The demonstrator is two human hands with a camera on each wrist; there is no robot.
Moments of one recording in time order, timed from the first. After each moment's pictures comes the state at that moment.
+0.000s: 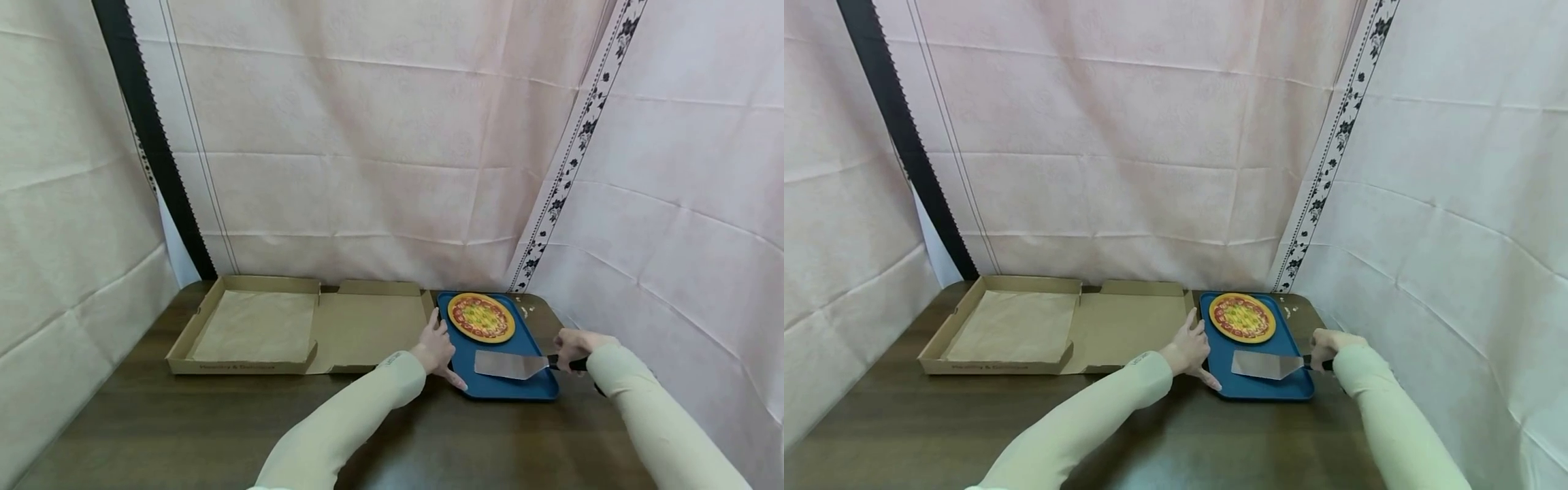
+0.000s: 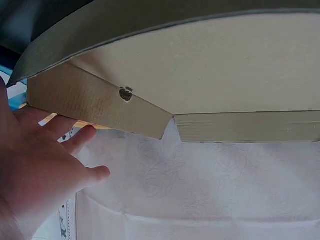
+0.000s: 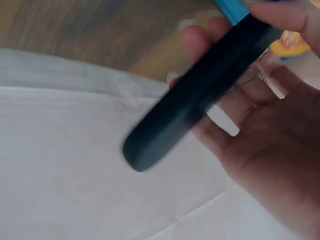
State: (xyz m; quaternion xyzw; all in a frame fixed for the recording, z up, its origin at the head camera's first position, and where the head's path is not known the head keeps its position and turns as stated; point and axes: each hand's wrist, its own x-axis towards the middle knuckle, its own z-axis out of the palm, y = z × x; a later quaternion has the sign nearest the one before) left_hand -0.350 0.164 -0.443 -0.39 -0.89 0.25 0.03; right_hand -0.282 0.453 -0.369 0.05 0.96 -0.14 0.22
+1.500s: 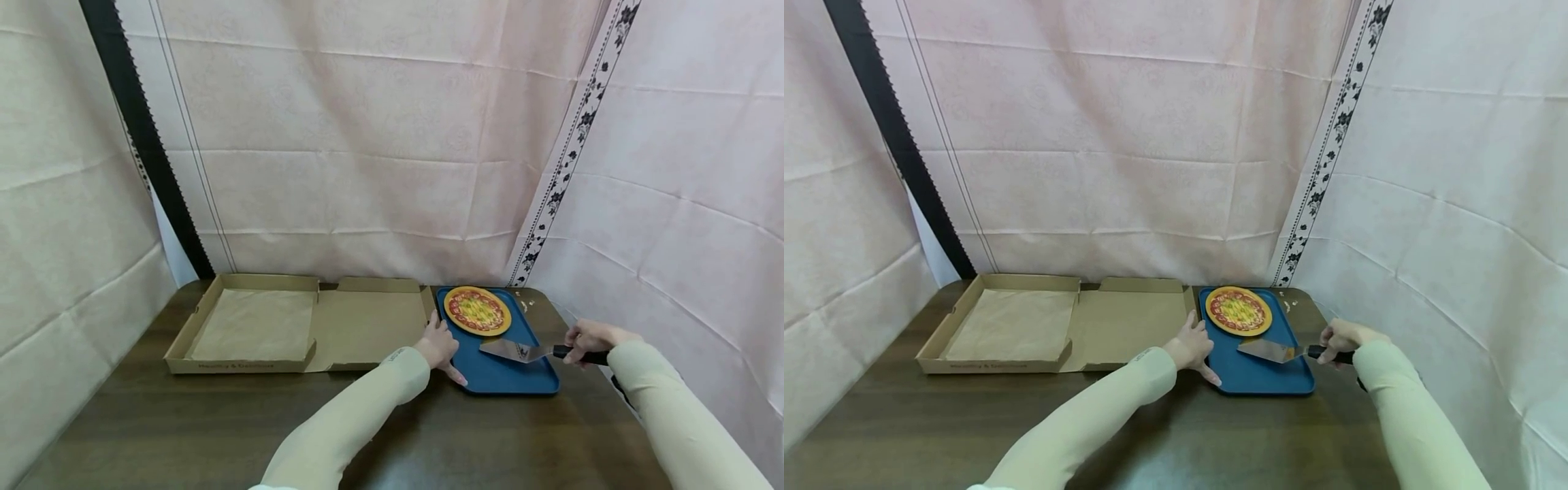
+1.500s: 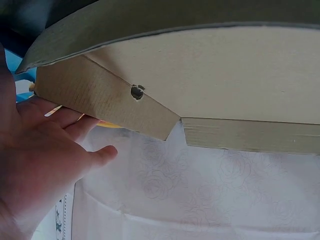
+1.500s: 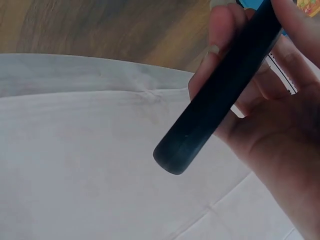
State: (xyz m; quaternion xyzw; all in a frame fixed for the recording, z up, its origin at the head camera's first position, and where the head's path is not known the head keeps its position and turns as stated) left_hand -0.356 0.178 -0.444 -0.38 -0.91 0.18 -0.04; right_hand -0.271 0.482 -0.361 -0.01 0.94 -0.27 0.23
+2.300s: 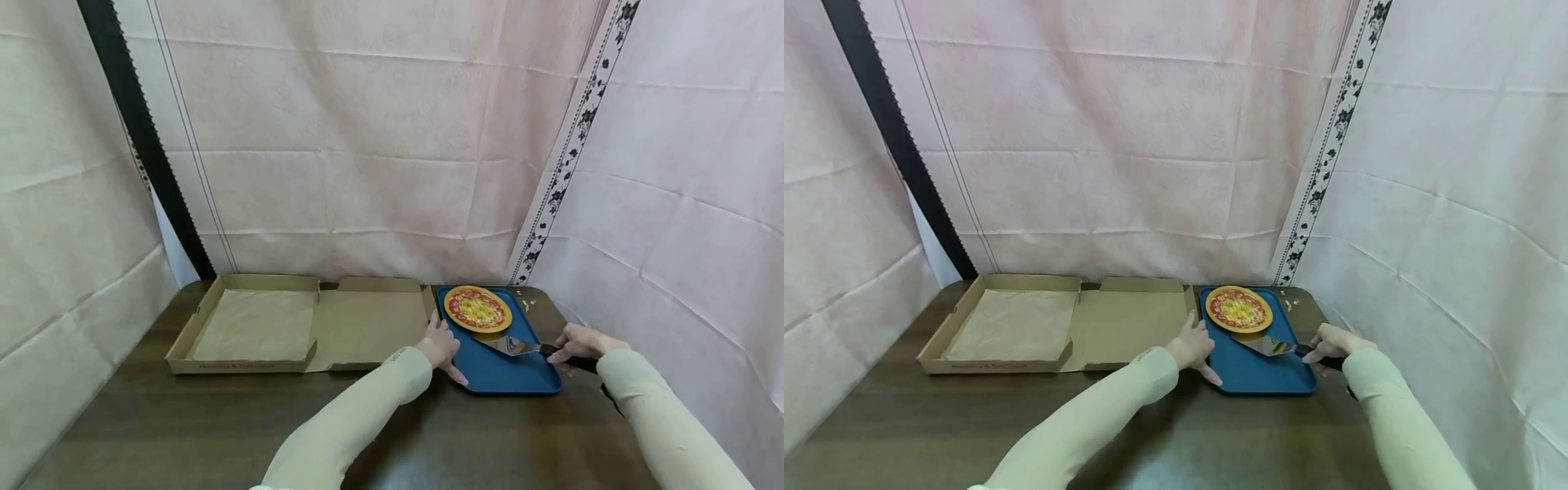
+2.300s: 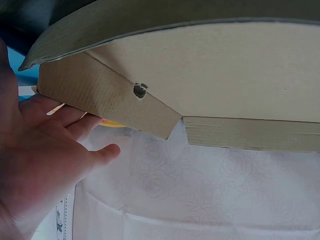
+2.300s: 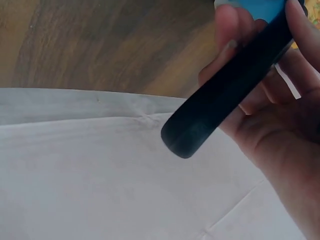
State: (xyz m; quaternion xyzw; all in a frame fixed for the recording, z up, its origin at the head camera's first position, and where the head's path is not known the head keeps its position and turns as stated) left_hand -0.347 0.175 -0.433 -0.37 -0.91 0.20 -0.04; right_hand -0.275 0.470 -0.386 -0.01 0.93 -0.31 0.21
